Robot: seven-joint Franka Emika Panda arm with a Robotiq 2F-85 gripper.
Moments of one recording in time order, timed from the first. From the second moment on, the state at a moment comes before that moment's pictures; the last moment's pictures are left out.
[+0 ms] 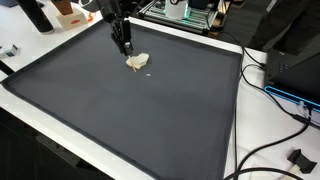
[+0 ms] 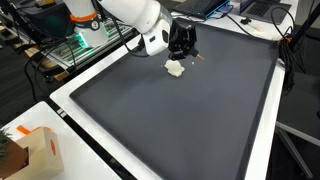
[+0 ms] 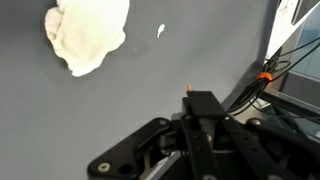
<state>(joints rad) -0.04 0.27 -0.05 -2.23 1.38 2.46 -0.90</state>
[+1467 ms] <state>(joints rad) 0.22 0.25 0.09 -2.34 1.52 3.57 -0.93</state>
